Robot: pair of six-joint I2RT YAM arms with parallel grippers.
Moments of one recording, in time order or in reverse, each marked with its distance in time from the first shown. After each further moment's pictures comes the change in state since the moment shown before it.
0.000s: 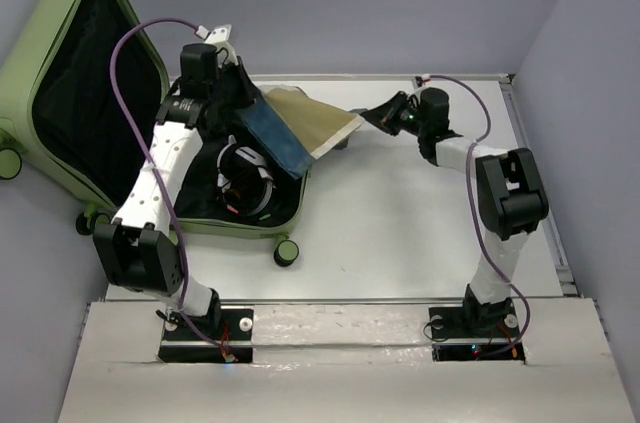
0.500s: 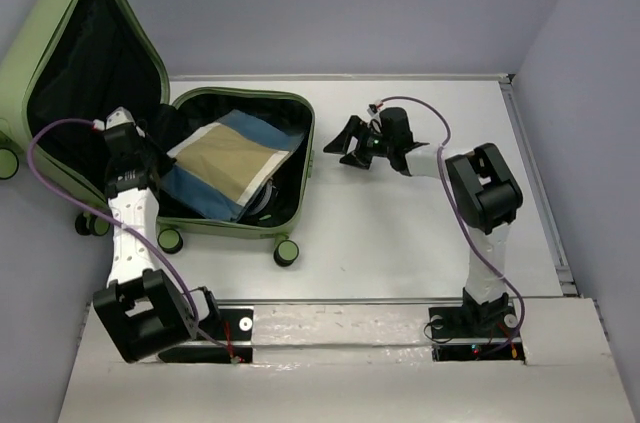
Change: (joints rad) left arm 0.517 -0.367 -0.611 0.094 -0.145 -0.077; right arm 0.198 0.151 0.036 -0.147 -0.042 -0.132
